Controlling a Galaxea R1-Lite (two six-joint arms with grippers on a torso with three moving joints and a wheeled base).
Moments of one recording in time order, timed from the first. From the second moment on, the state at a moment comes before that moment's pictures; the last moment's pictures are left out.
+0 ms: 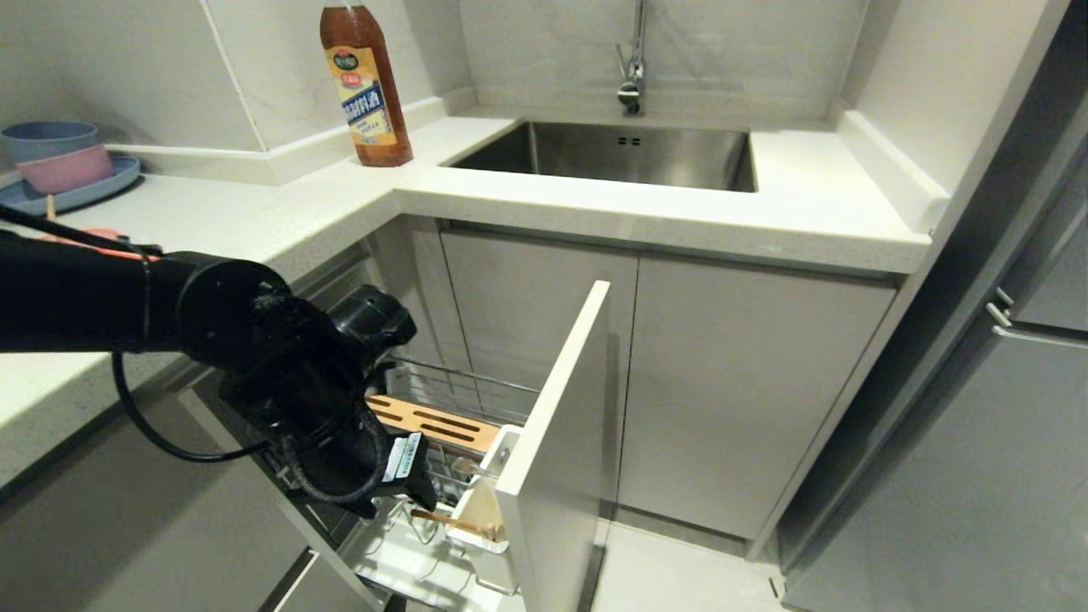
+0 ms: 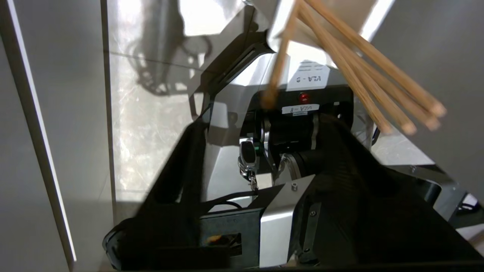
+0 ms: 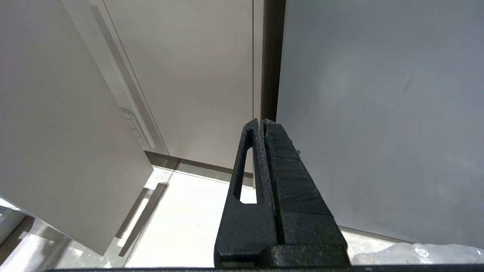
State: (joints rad) left arm -0.39 1.82 -1.30 0.81 -0.06 -0.36; right arm 0.00 0.00 0.00 0.00 -0.02 0.02
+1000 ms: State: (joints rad) left arm -0.34 2.01 -1.36 0.81 -0.16 -0.37; right arm 0.00 0.00 0.00 0.00 -0.02 0.02
